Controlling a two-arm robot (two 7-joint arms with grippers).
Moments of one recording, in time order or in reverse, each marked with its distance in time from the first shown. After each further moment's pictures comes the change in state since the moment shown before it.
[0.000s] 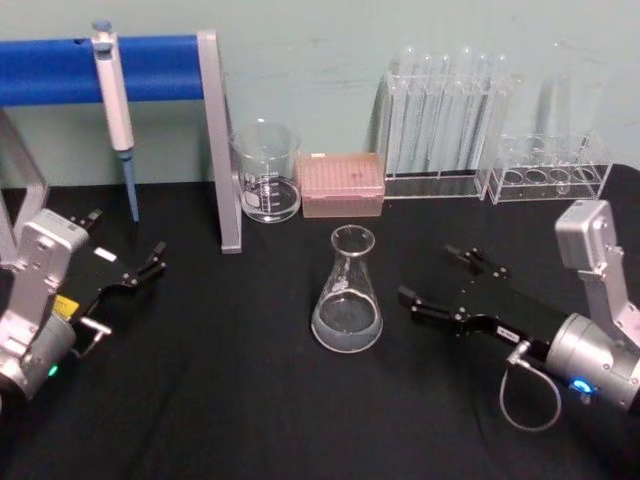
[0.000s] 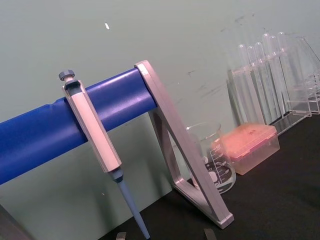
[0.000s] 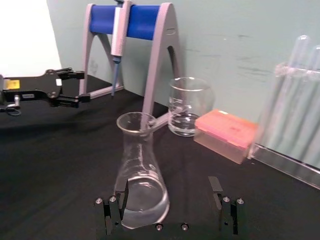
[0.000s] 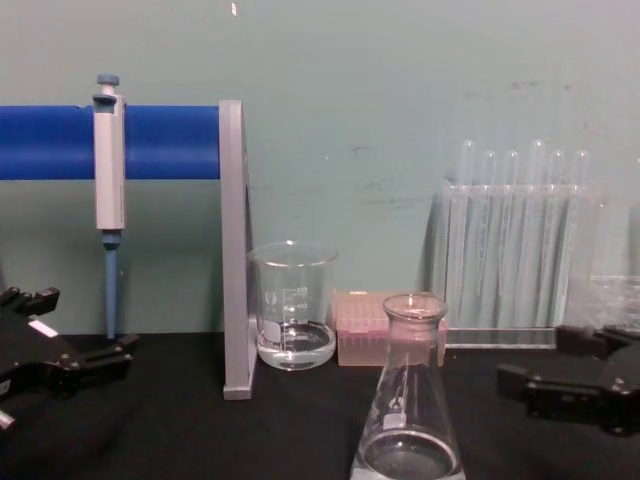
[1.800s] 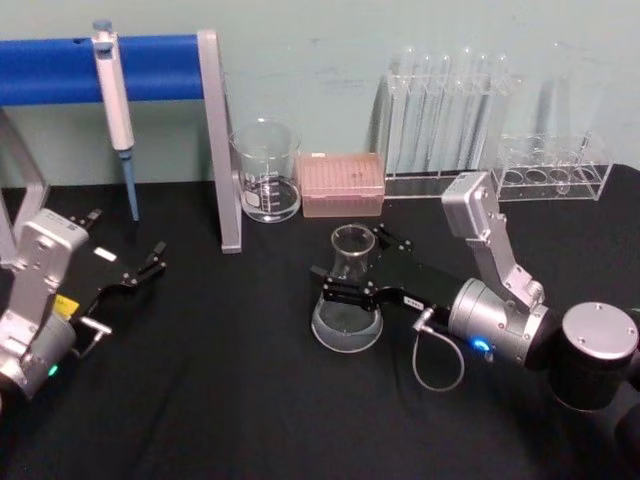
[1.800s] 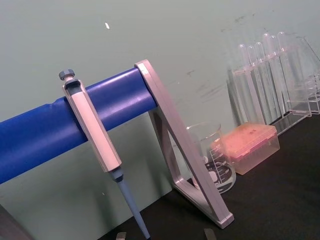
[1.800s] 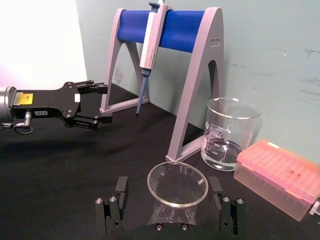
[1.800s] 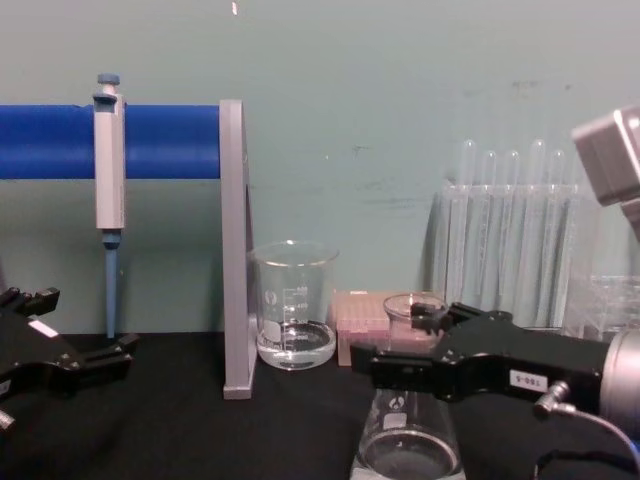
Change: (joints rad) left arm 0.000 0.000 0.000 0.000 0.000 0.000 0.000; right arm 0.224 -0.210 -0.114 0.239 -0.111 -0.025 0.079
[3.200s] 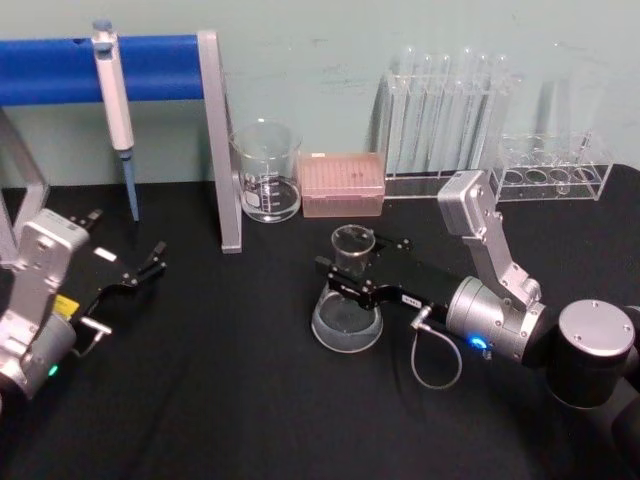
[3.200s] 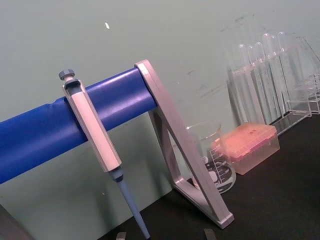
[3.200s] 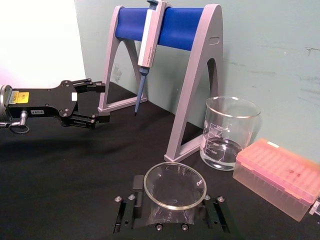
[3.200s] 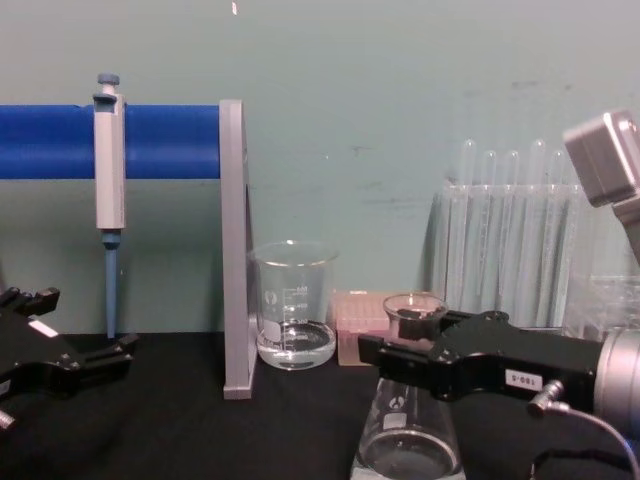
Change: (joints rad) left arm 0.000 0.000 0.000 0.000 0.000 0.000 0.000; right arm 0.011 -0.009 -0.002 0.016 -0.008 0.003 -0.002
